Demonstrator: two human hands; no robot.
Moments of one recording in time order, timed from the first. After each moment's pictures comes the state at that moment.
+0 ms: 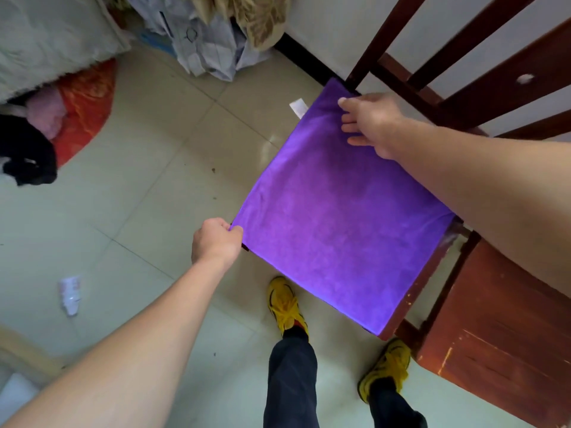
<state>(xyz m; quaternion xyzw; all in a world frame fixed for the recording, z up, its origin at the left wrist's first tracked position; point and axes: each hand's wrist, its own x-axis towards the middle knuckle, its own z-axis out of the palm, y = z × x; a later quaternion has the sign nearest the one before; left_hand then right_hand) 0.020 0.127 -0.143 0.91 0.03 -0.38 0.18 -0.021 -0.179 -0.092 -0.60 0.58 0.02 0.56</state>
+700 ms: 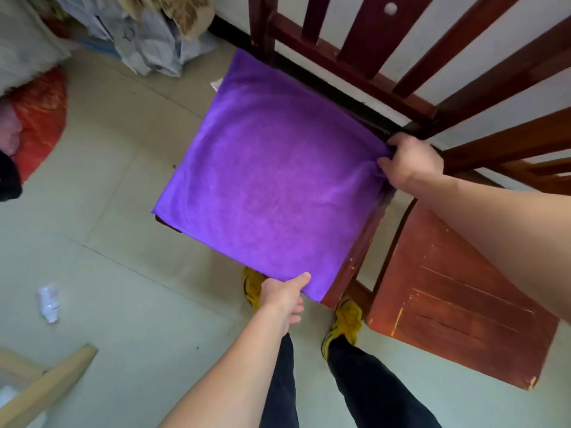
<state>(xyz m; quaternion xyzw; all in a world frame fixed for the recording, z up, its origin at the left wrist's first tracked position) -0.216 0.067 -0.105 0.70 0.25 -0.62 0.25 -0.262 -0.224 -0.103 -0.80 0.56 0.17 0.14</state>
